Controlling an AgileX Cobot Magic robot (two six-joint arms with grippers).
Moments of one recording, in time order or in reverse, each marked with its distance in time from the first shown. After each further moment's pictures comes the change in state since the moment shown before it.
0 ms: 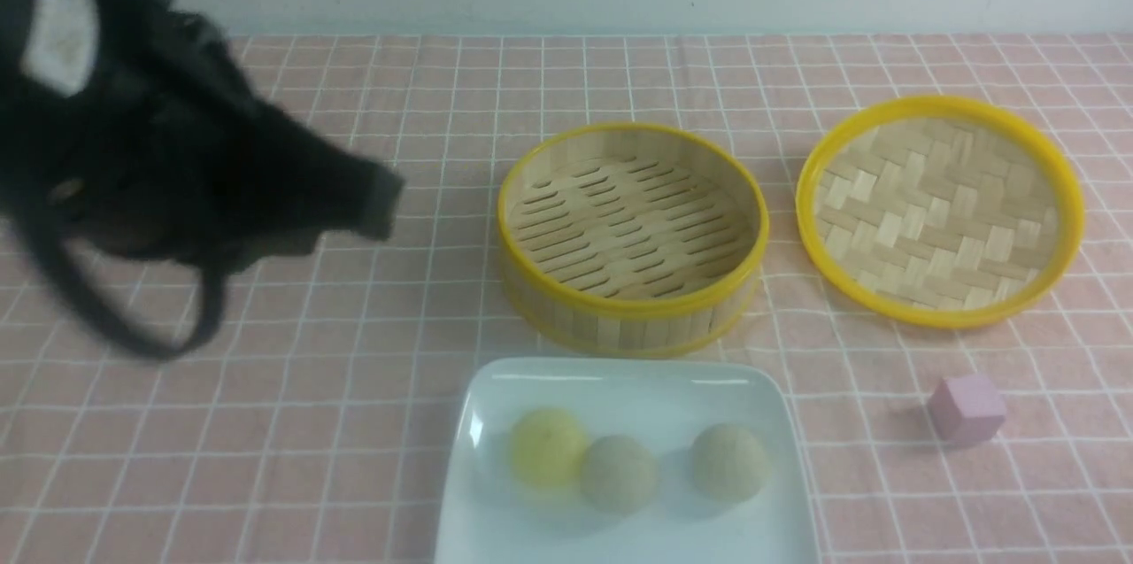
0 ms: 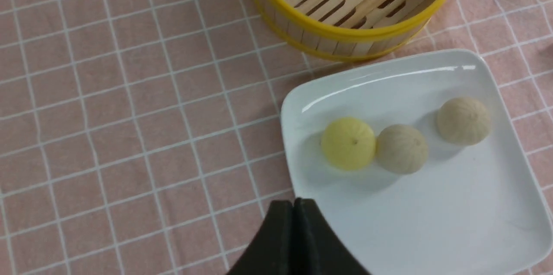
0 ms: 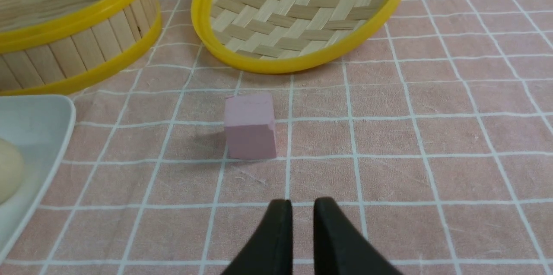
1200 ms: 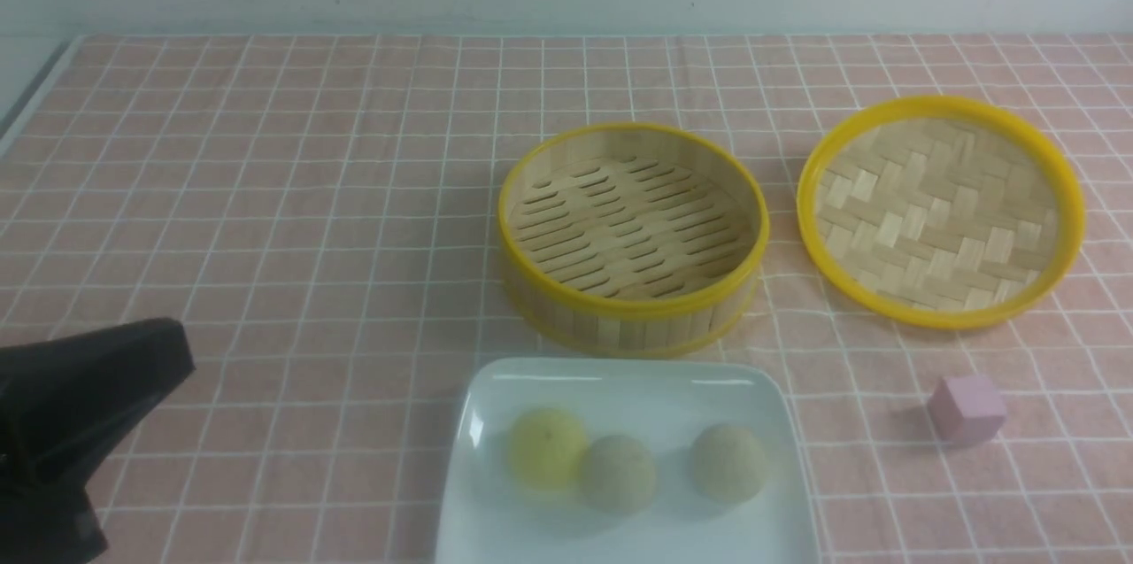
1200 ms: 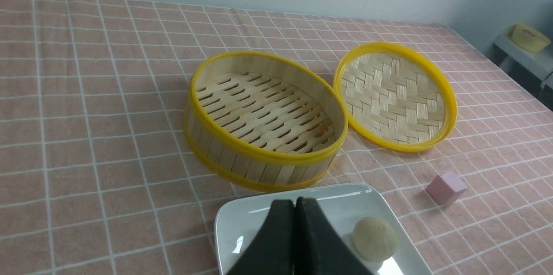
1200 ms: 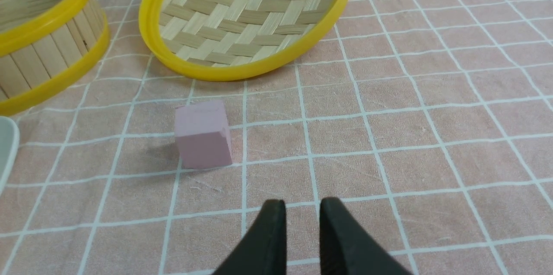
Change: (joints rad) right arm -0.104 0.000 0.000 0.000 0.000 0.000; left arm 0.000 -0.630 0.666 0.081 -0.651 -0.183
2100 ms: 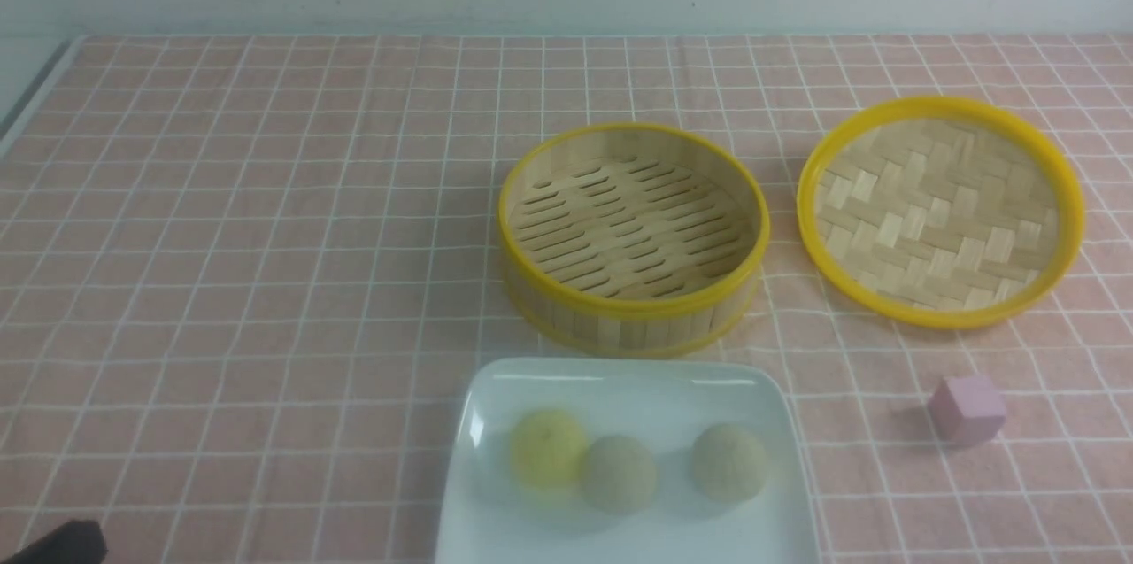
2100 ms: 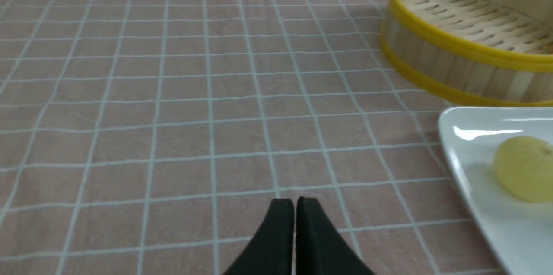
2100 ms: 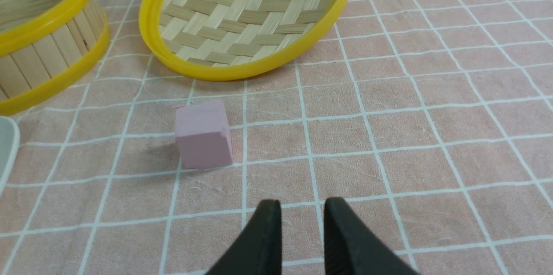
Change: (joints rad) right arm -0.001 0.000 0.000 0.000 0.000 0.000; left arm 0.576 -0.411 0.527 -0.315 -0.117 0.552
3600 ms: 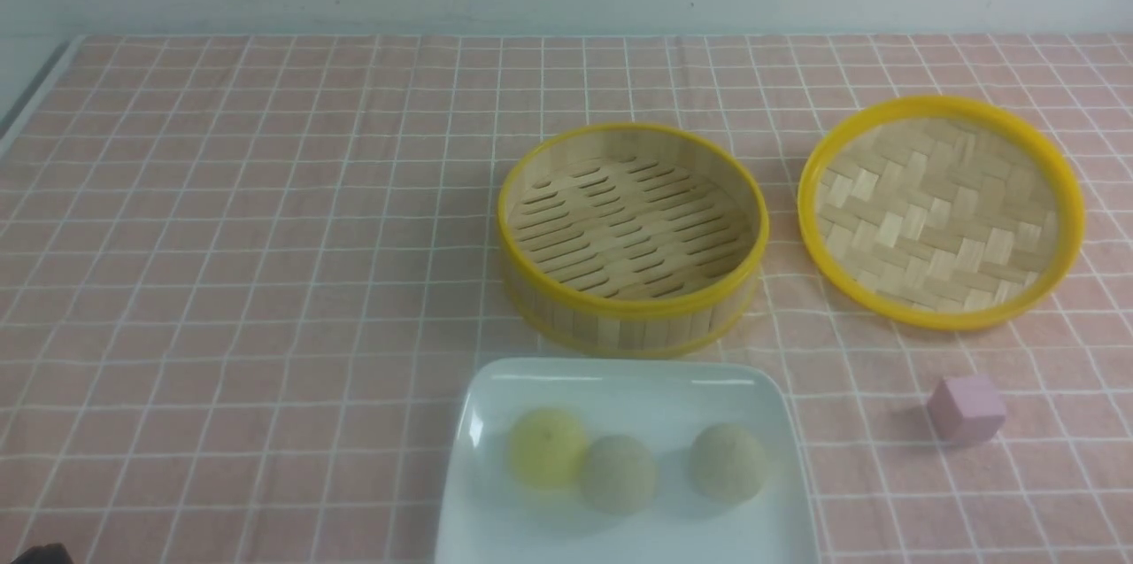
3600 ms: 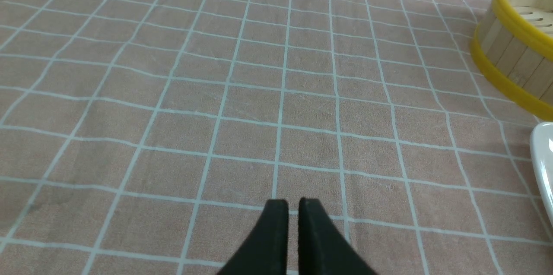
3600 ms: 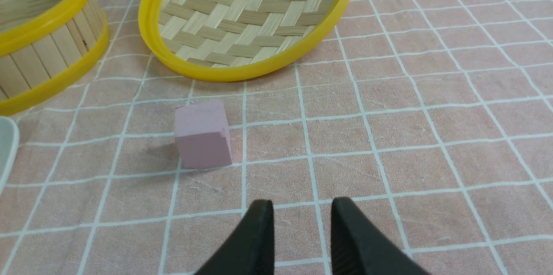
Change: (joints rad) right arm 0.000 0.000 0.000 0.000 0.000 0.000; left arm 0.115 -0.043 0.085 0.061 -0.020 -0.137
